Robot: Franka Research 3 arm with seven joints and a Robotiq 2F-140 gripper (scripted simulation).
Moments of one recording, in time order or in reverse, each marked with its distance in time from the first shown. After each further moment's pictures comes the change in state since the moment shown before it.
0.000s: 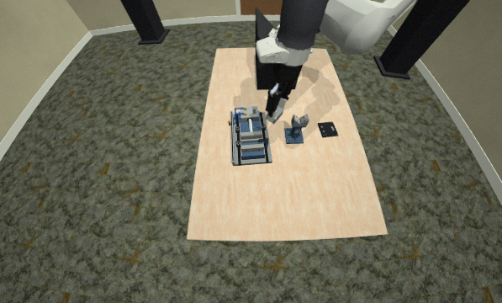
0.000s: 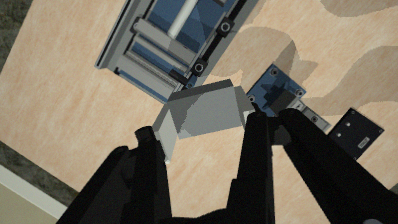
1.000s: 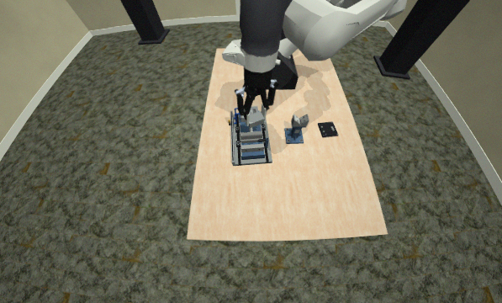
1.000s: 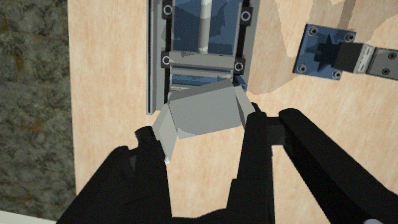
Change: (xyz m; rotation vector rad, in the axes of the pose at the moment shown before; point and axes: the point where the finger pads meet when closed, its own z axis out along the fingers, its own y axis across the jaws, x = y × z) arm 0.048 -0.062 0.010 -0.012 -0.022 0.502
